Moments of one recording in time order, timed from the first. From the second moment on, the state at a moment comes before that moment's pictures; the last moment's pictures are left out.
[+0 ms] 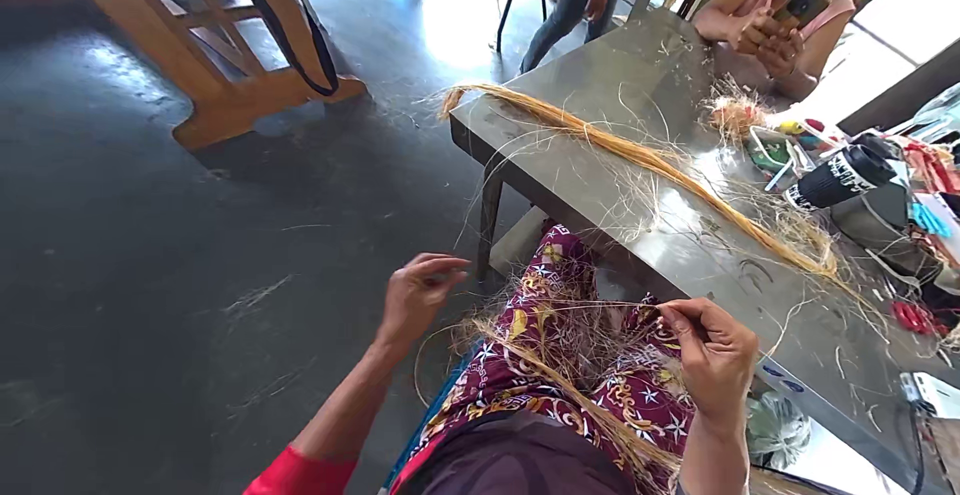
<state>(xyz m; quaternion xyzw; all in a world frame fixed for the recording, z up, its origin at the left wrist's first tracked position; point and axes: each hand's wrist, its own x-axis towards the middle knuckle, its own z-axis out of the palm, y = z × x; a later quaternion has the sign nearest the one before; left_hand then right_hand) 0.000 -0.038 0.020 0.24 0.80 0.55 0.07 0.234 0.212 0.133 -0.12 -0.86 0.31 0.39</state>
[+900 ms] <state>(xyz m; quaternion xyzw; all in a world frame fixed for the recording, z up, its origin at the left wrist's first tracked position) 0.050 0.044 0.041 0.49 0.68 0.54 -0.09 0.226 0.195 0.132 -0.07 -0.86 0.33 0.37</state>
